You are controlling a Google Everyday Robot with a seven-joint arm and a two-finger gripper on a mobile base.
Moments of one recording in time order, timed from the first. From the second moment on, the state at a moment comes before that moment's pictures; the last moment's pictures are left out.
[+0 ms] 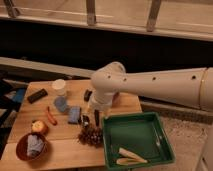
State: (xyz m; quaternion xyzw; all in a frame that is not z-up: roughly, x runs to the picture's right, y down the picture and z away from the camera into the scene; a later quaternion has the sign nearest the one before) arm -0.052 0.121 0.686 -0.30 0.17 0.72 0.61
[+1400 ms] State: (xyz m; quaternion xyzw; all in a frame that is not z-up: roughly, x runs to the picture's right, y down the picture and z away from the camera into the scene) arm -0.227 0.155 0.682 -0.36 0.12 0.59 0.71
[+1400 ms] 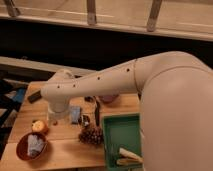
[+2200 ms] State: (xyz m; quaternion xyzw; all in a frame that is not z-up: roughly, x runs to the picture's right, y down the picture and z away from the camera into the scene) arm -0.348 0.204 0.659 -0.43 0.07 0.47 0.77
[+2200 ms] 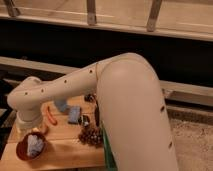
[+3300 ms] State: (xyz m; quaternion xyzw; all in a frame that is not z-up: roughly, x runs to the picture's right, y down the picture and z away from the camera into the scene) arm -0.367 0.235 0.675 -0.48 0.05 0.44 0.76
